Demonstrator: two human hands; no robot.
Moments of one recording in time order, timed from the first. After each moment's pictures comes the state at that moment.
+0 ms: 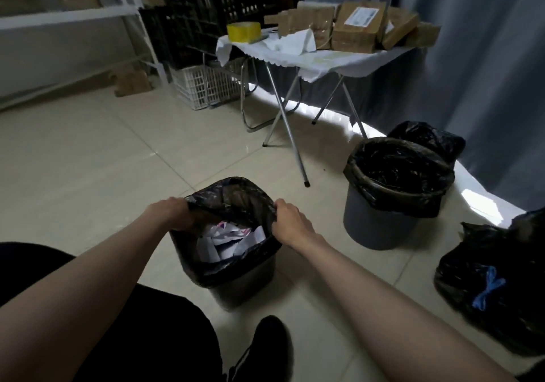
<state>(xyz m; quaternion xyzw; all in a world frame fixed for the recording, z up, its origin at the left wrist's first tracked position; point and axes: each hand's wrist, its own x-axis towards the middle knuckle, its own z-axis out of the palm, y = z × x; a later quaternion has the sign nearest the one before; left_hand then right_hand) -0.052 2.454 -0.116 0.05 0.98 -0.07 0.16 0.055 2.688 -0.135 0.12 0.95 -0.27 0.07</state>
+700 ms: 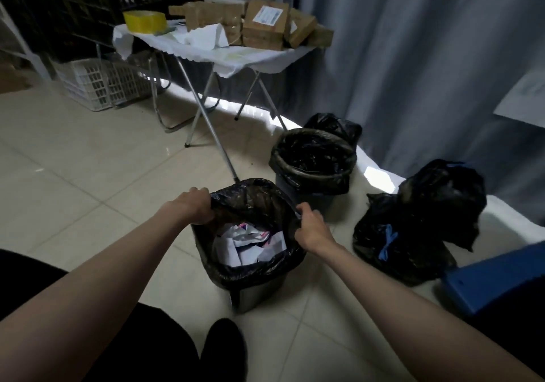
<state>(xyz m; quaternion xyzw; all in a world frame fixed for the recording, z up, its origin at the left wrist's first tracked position) -0.026 2.619 -0.116 0.26 0.95 -0.02 0.17 0.153 2.805 -0.141 0.35 0.89 -0.30 0.03</state>
